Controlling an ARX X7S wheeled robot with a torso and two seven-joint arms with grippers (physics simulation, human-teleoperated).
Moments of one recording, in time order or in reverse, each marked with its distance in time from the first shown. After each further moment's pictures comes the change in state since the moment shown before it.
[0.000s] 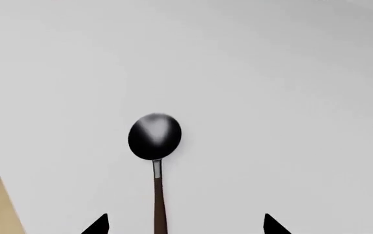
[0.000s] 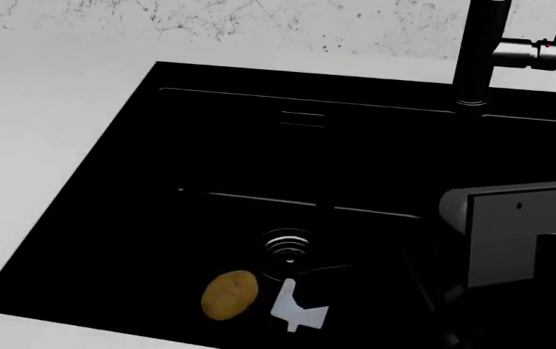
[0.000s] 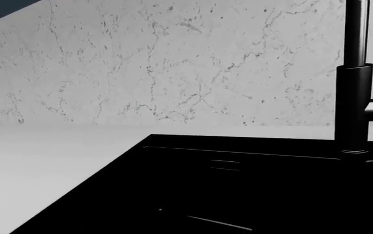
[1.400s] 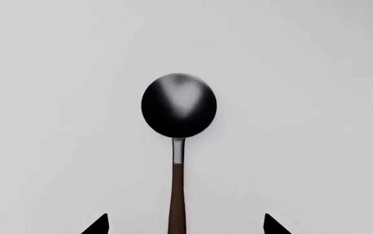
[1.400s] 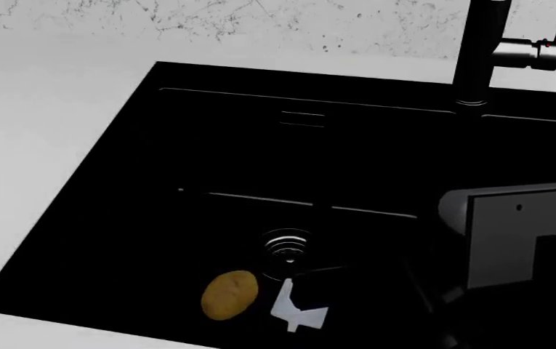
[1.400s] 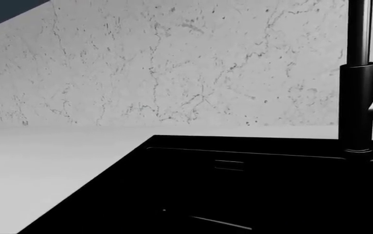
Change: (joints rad) left arm 0.168 0.030 -0.015 -0.213 -0.079 0.104 0.168; right arm -0.004 0.014 -0.010 -0.001 0.044 -0.019 0.032
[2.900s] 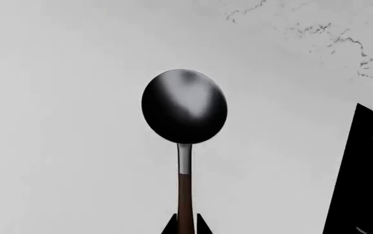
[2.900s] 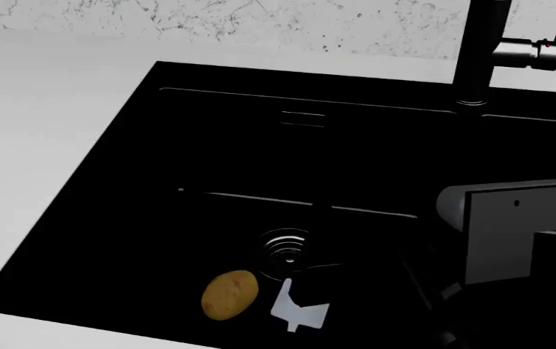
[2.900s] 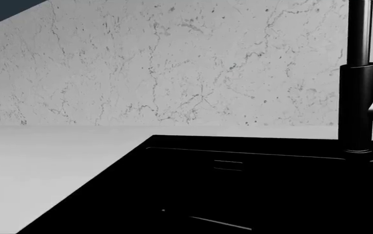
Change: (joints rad) left arm -0.103 0.090 -0.049 0.124 0.132 -0.003 0.040; right arm 0.010 0.021 -0.029 0.017 0.020 -0.027 0.026
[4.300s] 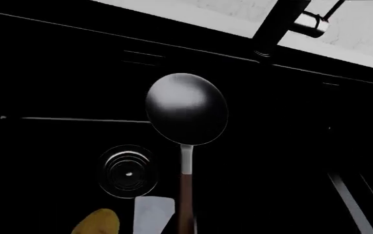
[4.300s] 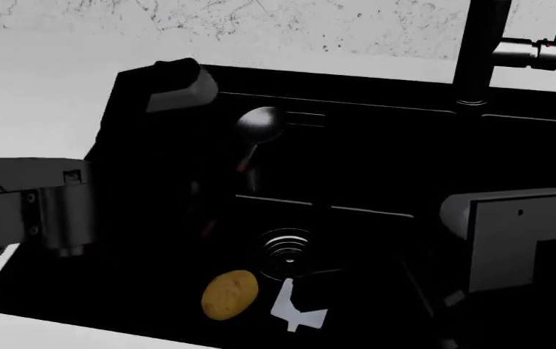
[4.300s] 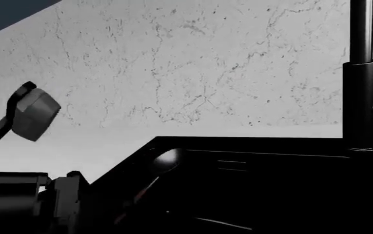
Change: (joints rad) left arm 0.054 0.628 0.017 -0.239 -0.006 -0.131 0.525; right arm -0.034 0.016 -0.015 0.011 0.005 -0.067 -0.017
